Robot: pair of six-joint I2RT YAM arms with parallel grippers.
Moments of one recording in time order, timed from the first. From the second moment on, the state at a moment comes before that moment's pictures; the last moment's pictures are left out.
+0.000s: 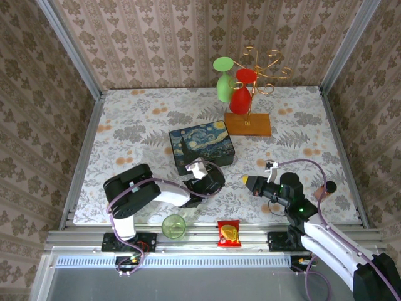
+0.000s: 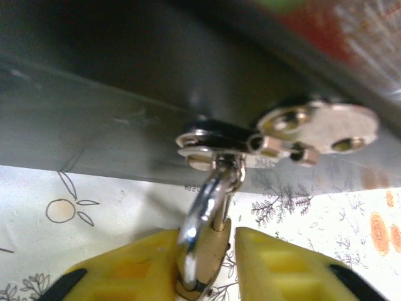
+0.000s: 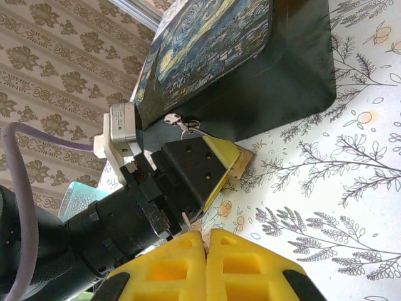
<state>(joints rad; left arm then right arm) -1.16 1.82 0.74 0.34 -0.57 -1.35 0.40 0.64 0.09 0.22 -0.39 0.79</state>
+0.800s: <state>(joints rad) -1.08 1.77 0.54 0.76 -0.23 -1.15 0.39 1.39 0.22 0.63 -0.55 0.99</state>
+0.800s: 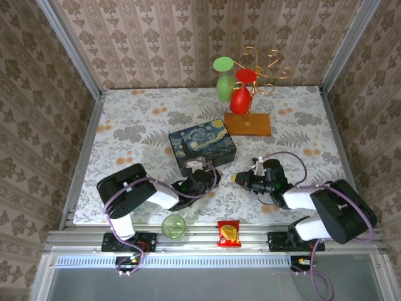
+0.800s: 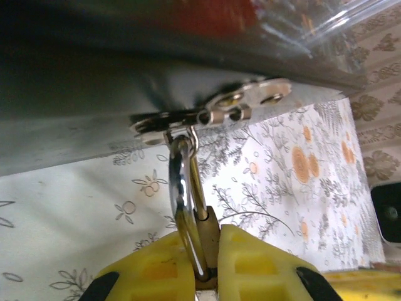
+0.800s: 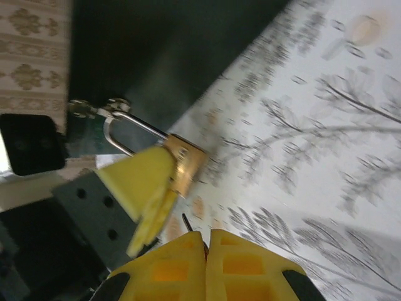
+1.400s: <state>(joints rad) -1.06 1.77 0.52 0.96 -0.16 -1.30 0.37 1.53 0.17 1.04 -0.56 1.18</state>
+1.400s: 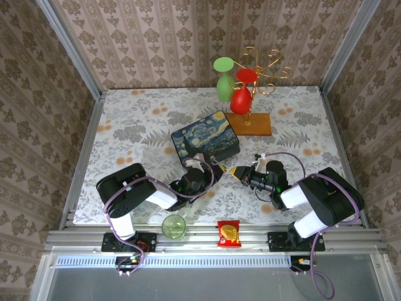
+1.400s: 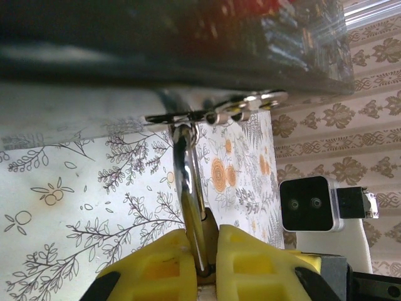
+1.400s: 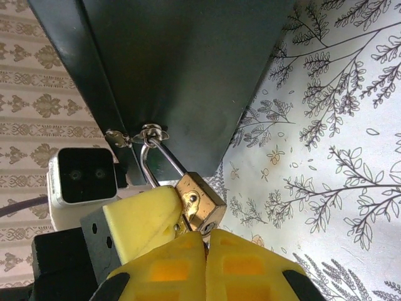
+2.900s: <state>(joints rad) -1.04 1.70 0.49 0.98 -0.17 -1.43 0.39 1.57 0.14 1.19 -0.55 1.37</state>
